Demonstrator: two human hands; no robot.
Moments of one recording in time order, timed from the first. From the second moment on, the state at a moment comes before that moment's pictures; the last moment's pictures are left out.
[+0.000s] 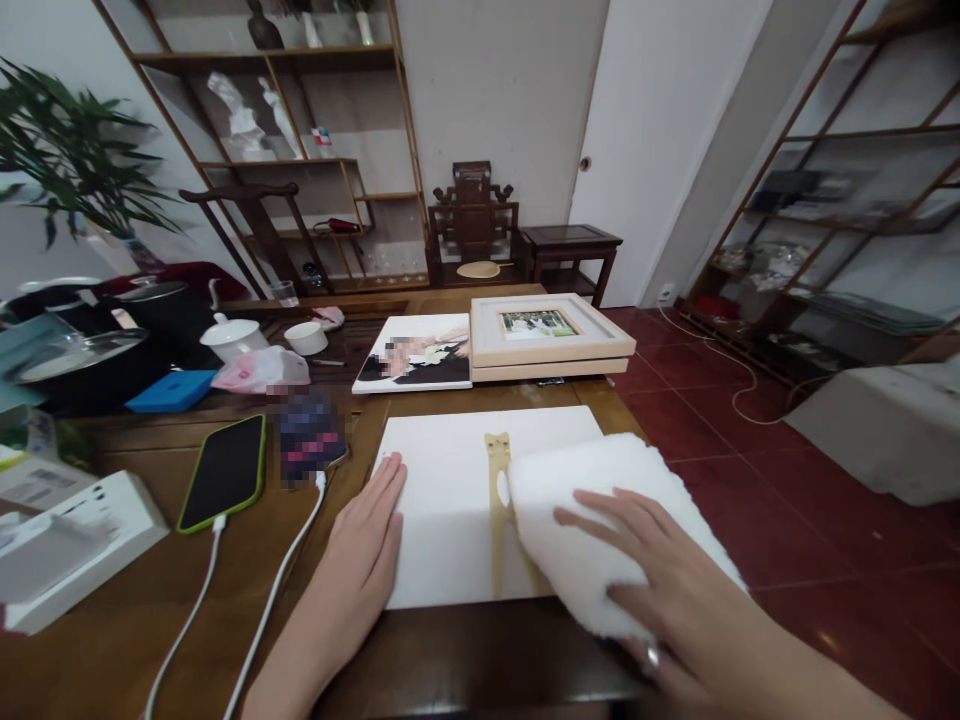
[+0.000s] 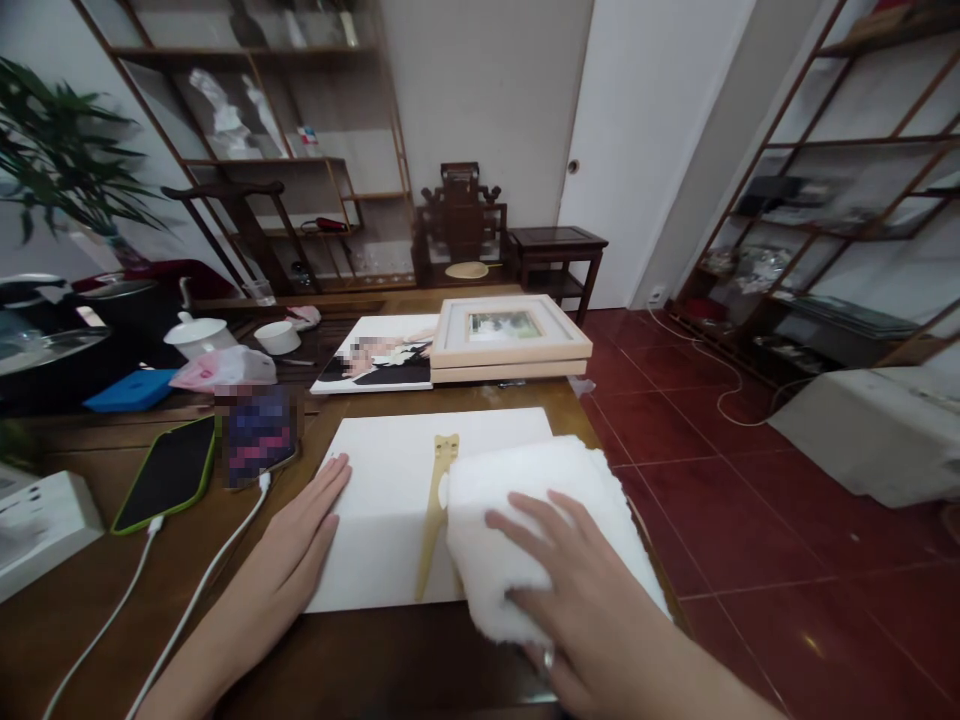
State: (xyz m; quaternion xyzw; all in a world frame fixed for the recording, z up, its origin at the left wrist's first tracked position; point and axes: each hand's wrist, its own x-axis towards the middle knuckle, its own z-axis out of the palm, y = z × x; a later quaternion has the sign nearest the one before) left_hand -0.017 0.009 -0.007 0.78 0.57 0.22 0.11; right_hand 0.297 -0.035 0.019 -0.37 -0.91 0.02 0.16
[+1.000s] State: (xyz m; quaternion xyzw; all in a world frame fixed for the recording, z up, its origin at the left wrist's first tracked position) left_hand -0.013 0.010 -0.002 0.78 0.58 0.22 0.12; right_hand 0.298 0.008 0.026 -0.39 -0.91 0.05 0.13
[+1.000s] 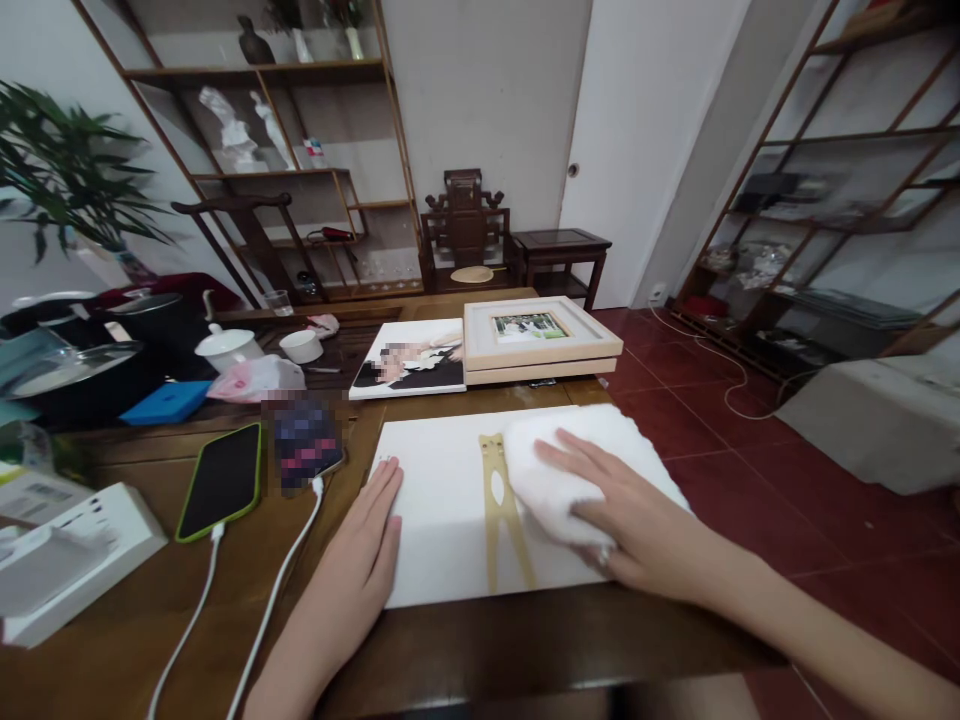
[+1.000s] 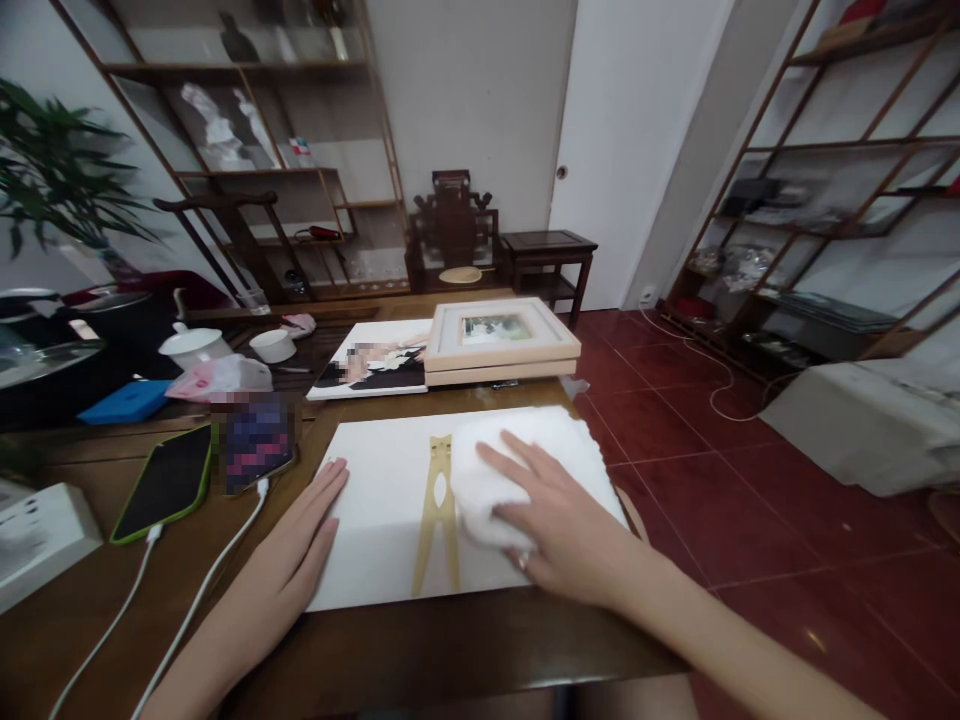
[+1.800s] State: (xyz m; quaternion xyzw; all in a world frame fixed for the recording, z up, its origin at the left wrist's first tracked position) left_hand -0.014 0.010 -0.005 0.78 0.57 0.22 0.11; right_hand 0.285 -0.026 0.043 -0.41 -0.90 0.11 0.06
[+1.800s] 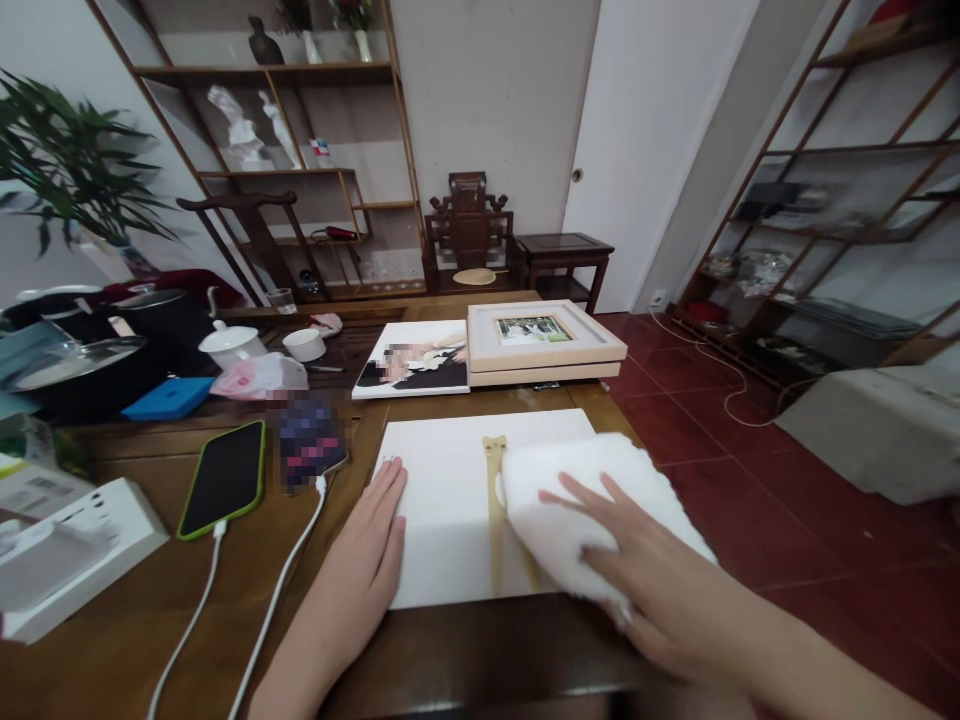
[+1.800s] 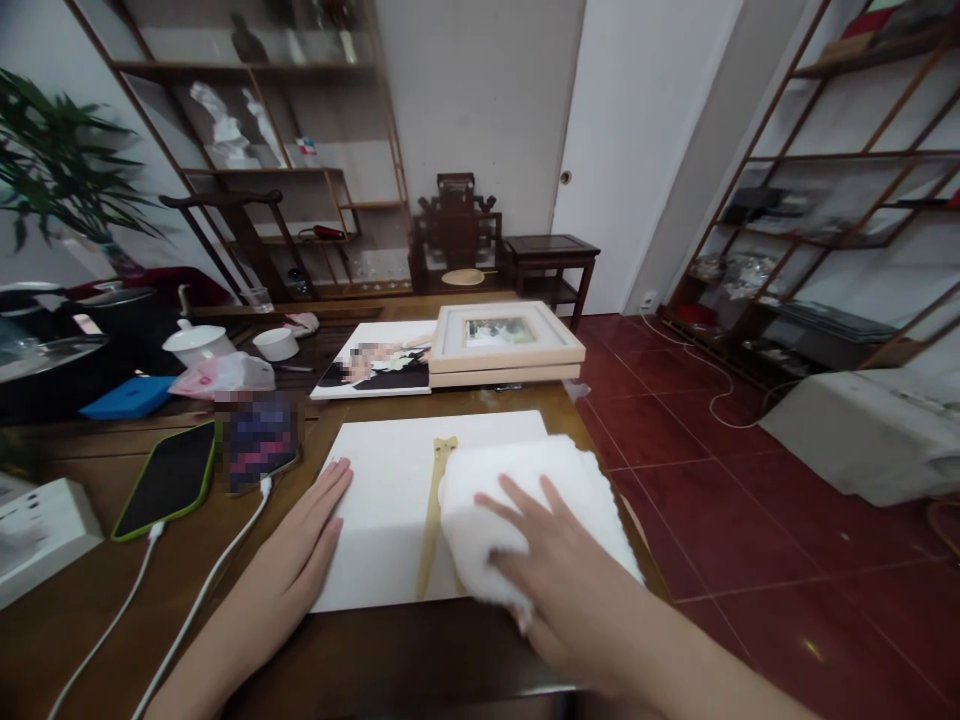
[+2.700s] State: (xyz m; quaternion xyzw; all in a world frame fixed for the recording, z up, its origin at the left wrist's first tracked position) left_hand -0.015 0.009 -0.004 0.79 0.56 0.23 0.11; right_hand 0.234 0.024 0.042 -0.40 -0.90 0.13 0.09
